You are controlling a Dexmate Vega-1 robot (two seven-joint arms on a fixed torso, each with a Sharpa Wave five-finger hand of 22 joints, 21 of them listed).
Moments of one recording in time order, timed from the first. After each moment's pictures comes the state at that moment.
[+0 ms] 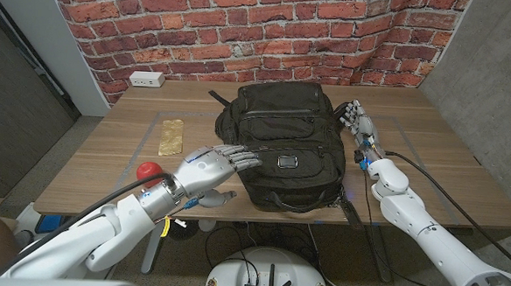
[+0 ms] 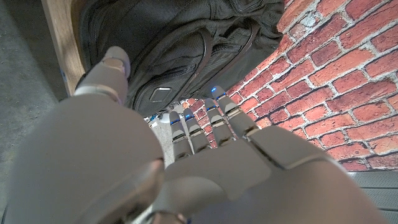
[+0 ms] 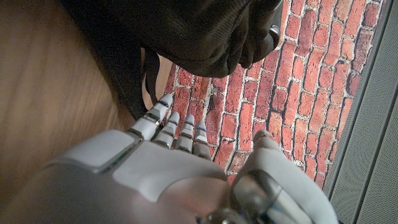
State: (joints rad) left arm 1.80 0.76 -0.10 -2.41 1.26 -0.22 0.18; left_hand 0.89 -0.16 0.47 -0.18 0.17 0.29 -0.15 0.21 0.17 0.30 -0.19 0.18 0.17 0.30 -0.04 0.17 0.16 0.39 -0.05 0.18 0.17; right arm -0.90 -0.50 -0.35 -1.30 0.58 0.39 -0.06; right_hand 0.16 0.13 0.31 0.02 0.20 0.10 0.01 0.18 0.17 0.15 -0.01 0.19 0.19 0.03 -0.02 0.21 0.38 0.28 -0.04 0.19 0.17
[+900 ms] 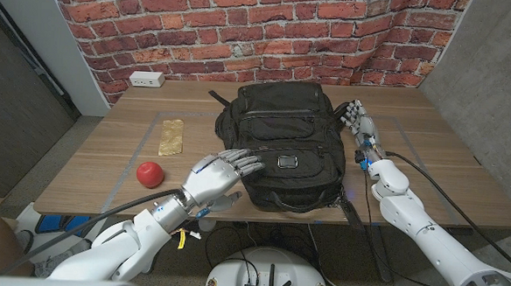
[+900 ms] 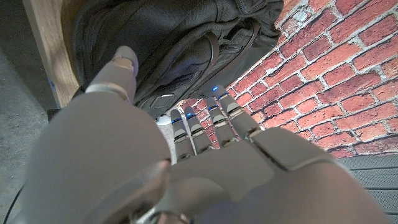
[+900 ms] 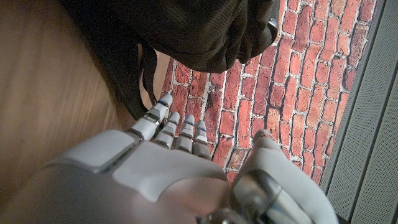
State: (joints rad) left arm 1.72 0.87 0.14 -2.33 1.34 0.05 0.35; left_hand 0.94 -0.14 0.45 -0.17 0.17 0.35 -0.15 0.22 0.17 0.34 -0.19 0.19 0.17 0.33 -0.04 0.17 0.16 0.42 -0.04 0.19 0.17; right arm -0.90 -0.49 -0.35 -1.26 0.59 0.43 -0.04; right_hand 0.16 0.13 0.32 0.01 0.20 0.10 0.01 0.18 0.17 0.15 -0.01 0.19 0.19 0.03 -0.02 0.22 0.38 0.28 -0.04 0.19 0.17
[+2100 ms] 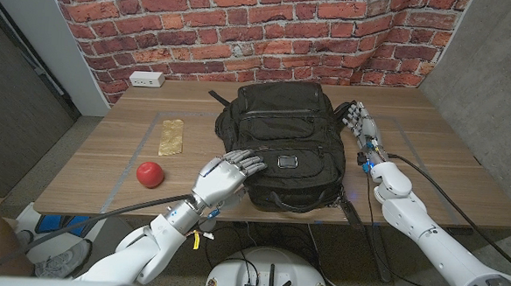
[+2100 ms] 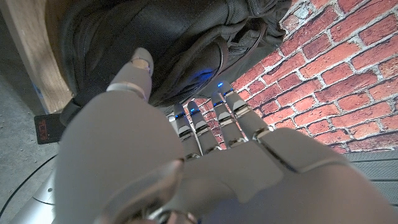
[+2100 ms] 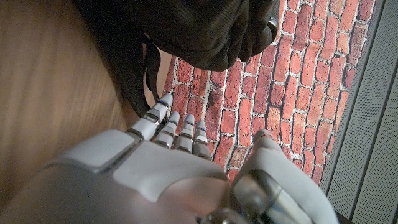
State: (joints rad) left arm 1.52 0.94 0.43 -2.22 1.30 0.27 0.48; left_hand 1.00 -0.09 0.39 -0.16 0.18 0.49 -0.16 0.24 0.17 0.46 -0.20 0.20 0.17 0.41 -0.04 0.18 0.17 0.49 -0.05 0.19 0.17; right arm -0.91 -0.50 -0.34 -1.26 0.60 0.43 -0.03; right_hand 0.16 0.13 0.32 0.01 0.20 0.10 0.01 0.18 0.17 0.15 -0.01 0.19 0.19 0.03 -0.02 0.22 0.38 0.28 -0.04 0.19 0.17
